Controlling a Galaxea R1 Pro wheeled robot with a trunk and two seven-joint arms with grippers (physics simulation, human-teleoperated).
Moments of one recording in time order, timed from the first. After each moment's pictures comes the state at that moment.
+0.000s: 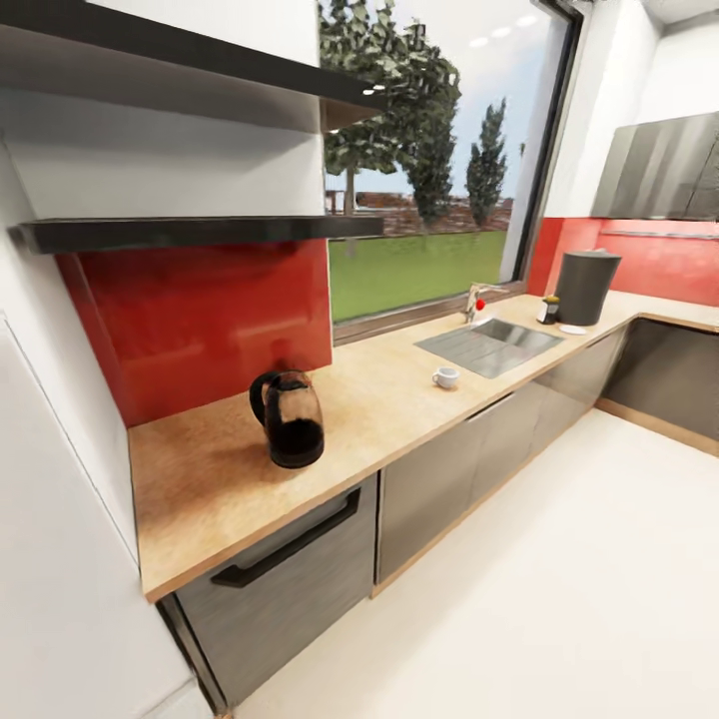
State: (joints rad) left arm -0.04 0.19 -0.09 -0.03 0.20 -0.23 -0.08; right arm -0.19 0.01 -0.15 -0.08 0.14 -0.08 -0.07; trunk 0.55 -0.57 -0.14
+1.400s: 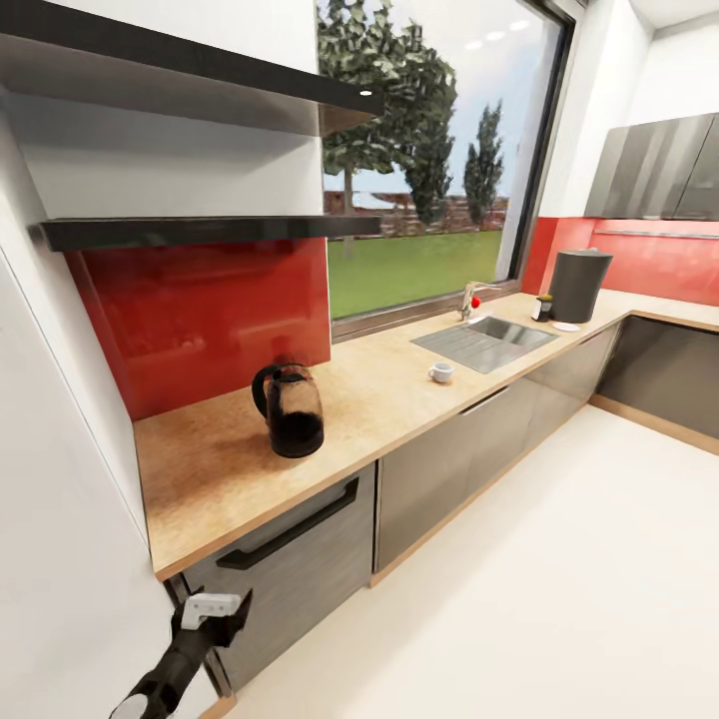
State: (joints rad) left arm -0.17 0.13 -0.10 -0.92 0.18 -0.22 -0.10; right arm -0.19 0.01 -0.15 -0.08 0.14 -0.09 -0.07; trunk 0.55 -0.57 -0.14
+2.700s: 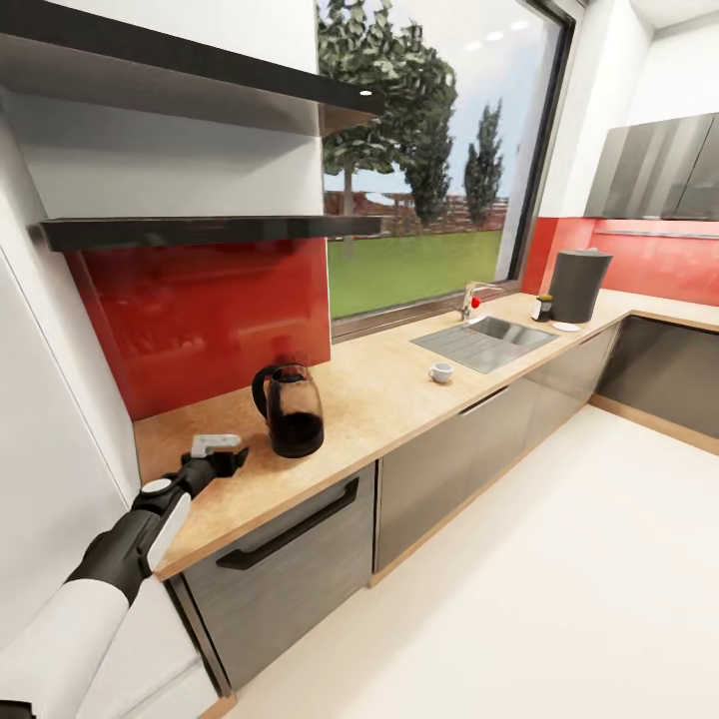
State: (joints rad) left arm -0.73 0.19 -0.09 -0.83 0.22 0.22 -0.09; right arm -0.19 0.00 -0.14 -0.07 0.15 -0.09 -0.07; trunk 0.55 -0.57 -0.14
